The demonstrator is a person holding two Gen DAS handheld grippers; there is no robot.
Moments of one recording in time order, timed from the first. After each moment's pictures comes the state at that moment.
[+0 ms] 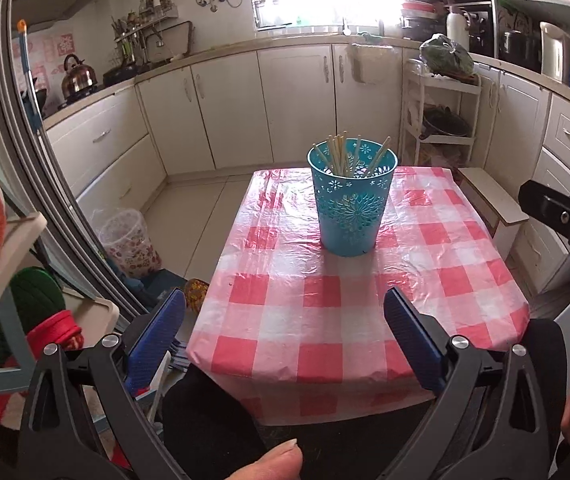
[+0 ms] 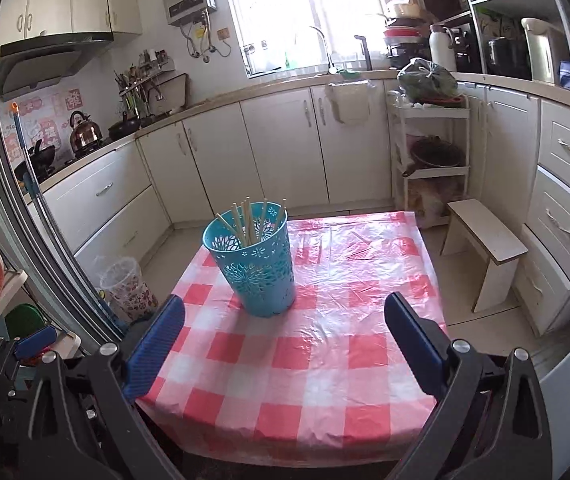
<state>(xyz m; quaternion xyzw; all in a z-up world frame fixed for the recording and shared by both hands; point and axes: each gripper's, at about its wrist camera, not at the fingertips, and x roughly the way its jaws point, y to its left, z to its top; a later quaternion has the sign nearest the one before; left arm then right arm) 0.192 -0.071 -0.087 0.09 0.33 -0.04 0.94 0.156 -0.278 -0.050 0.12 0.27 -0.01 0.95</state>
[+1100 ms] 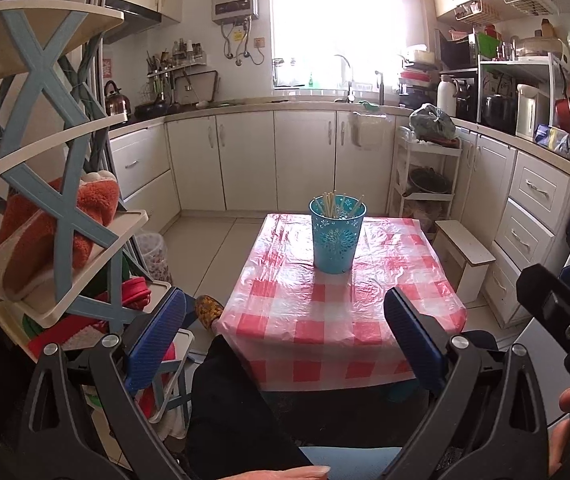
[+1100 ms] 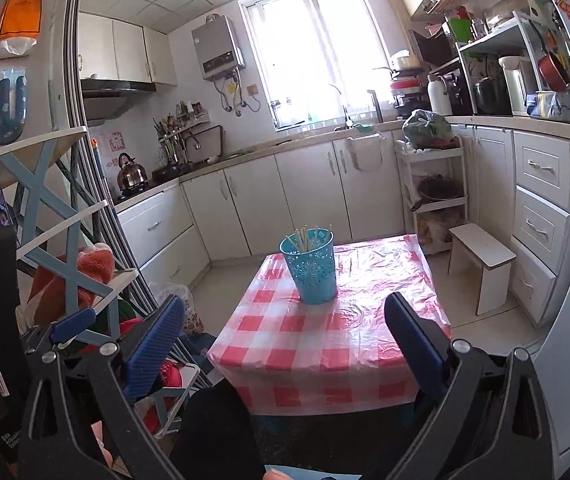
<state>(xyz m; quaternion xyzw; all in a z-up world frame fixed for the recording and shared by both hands) 0.003 -0.023 -0.001 0.03 0.24 -0.04 0.97 -0.045 -0.210 0.000 0.13 0.18 0.02 0.97</state>
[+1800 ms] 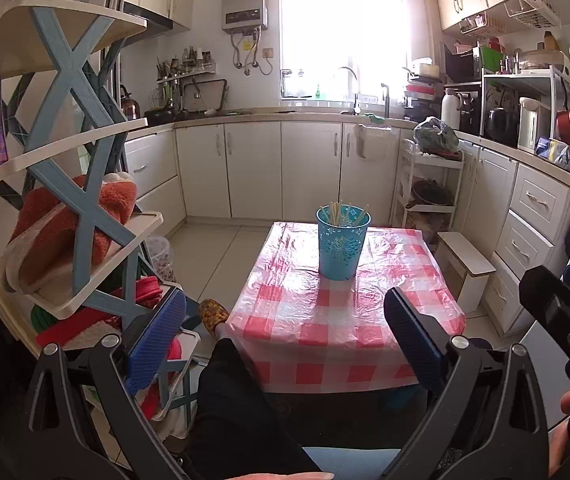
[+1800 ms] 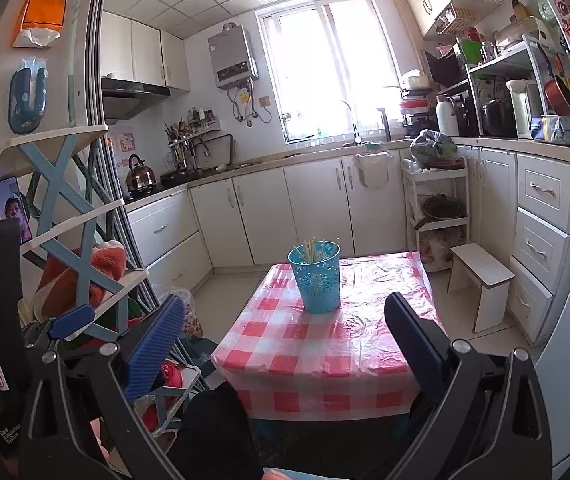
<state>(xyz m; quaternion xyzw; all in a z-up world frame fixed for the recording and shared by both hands) -0.018 -0.013 0.005 0.02 0.23 -0.04 0.97 -0.067 -0.199 0.008 0.11 0.16 0.02 0.98</state>
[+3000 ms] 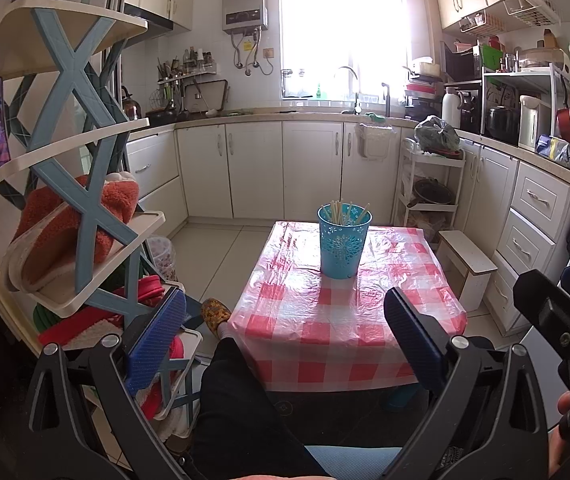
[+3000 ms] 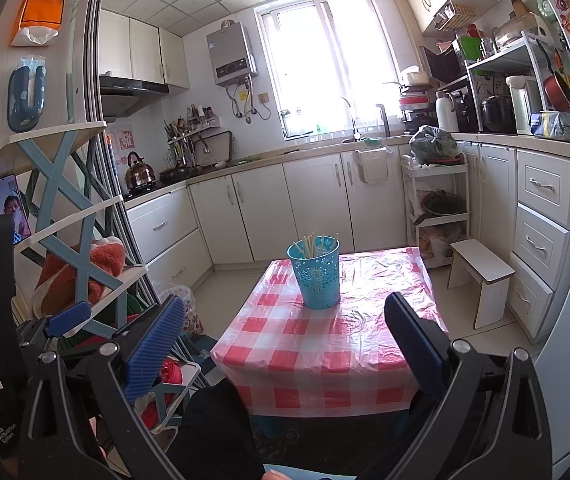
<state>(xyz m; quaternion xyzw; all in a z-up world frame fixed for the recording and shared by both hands) -0.021 -0.013 0.002 0.02 0.23 -0.03 0.97 -0.066 -0.198 0.006 0.11 0.16 0.02 0.98</state>
